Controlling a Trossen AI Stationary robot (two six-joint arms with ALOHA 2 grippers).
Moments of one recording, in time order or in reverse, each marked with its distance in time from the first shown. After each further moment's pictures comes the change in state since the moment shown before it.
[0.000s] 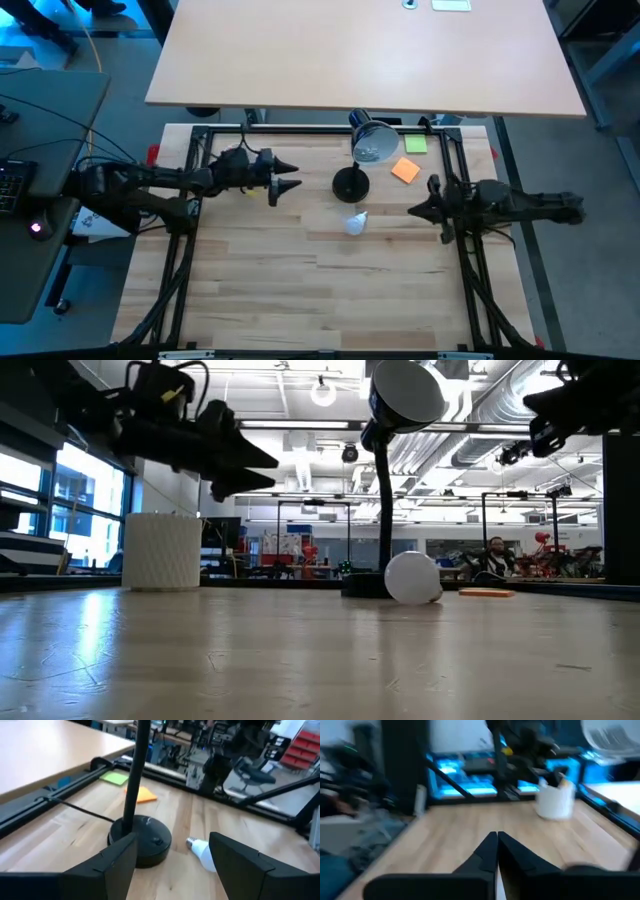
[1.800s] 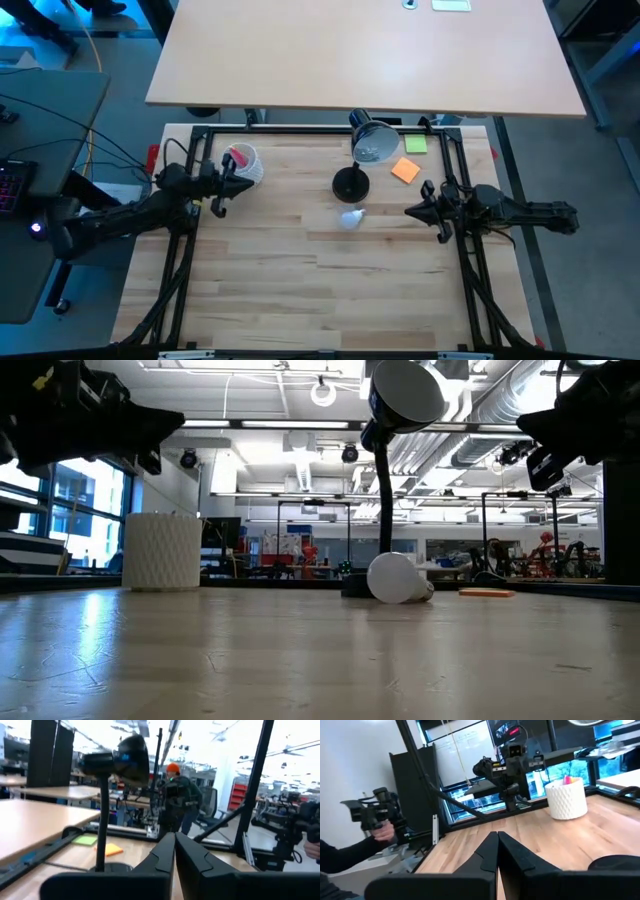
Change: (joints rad) left arm 0.205 -0.796 -0.433 0.076 0.349 -0.057; right arm -0.086 -0.151 -0.201 0.195 -0.087 0.235
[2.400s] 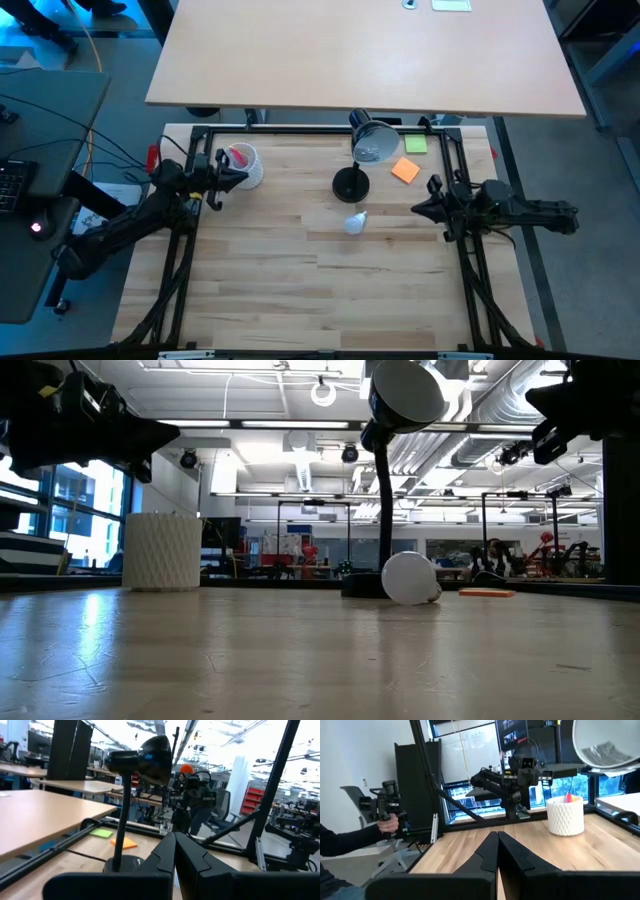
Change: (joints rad) left arm 0.228 -0.114 0.000 -0.119 0.147 -0.082; right arm 0.000 -0.005 0.123 -0.117 -0.025 -0.117
